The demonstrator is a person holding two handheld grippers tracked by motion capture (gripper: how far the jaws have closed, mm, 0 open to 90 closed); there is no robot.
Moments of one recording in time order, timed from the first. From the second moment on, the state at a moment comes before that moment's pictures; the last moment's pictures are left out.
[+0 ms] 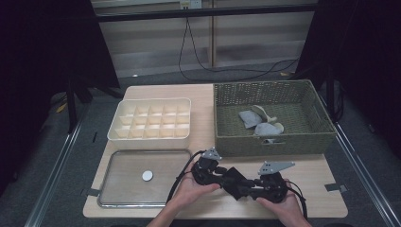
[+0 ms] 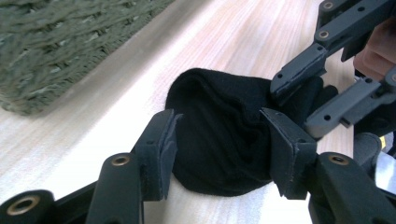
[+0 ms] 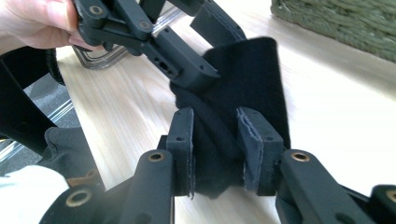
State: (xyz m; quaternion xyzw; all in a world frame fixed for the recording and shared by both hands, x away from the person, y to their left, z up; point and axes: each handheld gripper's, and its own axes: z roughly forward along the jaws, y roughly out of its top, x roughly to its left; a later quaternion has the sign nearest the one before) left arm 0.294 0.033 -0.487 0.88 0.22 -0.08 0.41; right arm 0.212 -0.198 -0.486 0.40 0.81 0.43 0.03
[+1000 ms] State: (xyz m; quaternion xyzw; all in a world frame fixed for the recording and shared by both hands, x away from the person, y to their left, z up) left arm 0.299 0.026 -0.496 0.88 0.22 -0.15 0.39; right arm 0.205 -0.195 -0.491 0.39 0.82 0.41 0.04
